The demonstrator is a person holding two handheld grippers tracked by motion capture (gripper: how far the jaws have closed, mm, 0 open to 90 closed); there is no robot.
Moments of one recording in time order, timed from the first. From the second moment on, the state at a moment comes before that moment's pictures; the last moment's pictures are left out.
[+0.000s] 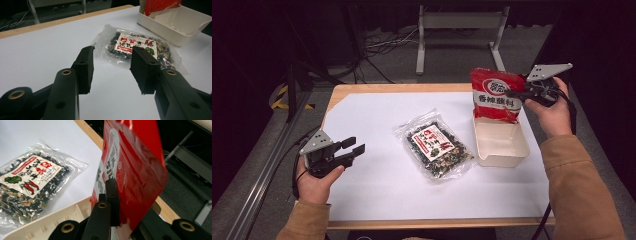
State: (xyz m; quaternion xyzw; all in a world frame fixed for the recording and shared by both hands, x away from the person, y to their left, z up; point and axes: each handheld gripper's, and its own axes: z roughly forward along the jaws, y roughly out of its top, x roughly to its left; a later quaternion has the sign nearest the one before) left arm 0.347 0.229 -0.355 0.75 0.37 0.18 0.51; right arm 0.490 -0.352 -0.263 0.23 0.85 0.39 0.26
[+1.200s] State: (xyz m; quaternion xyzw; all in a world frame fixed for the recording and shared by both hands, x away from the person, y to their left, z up) left arm 0.354 0.220 -0.359 0.76 0.37 0.17 0.50; right arm 0.500 -0.362 -0.312 0.26 0.84 0.40 0.24
